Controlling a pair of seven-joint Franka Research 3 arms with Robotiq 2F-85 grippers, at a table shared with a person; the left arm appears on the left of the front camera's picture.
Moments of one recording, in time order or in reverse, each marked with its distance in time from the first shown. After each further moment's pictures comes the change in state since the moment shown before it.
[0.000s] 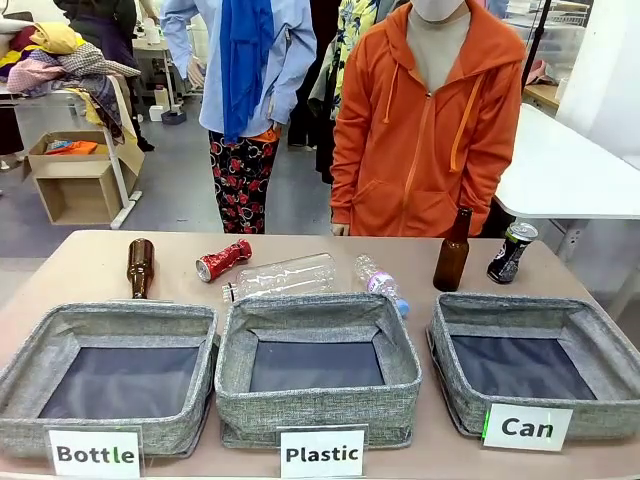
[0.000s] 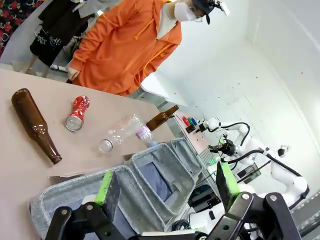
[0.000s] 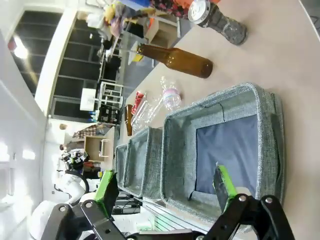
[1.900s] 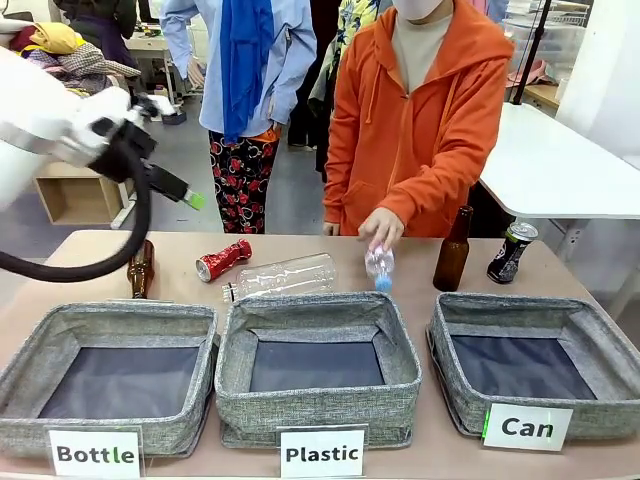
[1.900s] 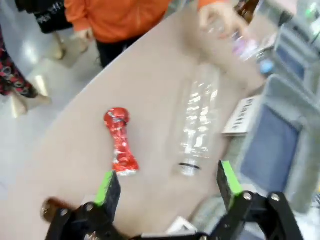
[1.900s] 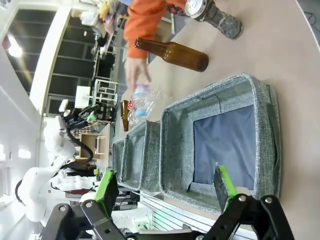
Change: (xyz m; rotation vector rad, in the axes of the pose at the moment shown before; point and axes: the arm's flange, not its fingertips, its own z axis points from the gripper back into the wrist) left arm 0.072 -0.001 -0.349 0.382 0.705 -0.720; right arm -0.006 0.009 0.013 -0.029 0.015 0.001
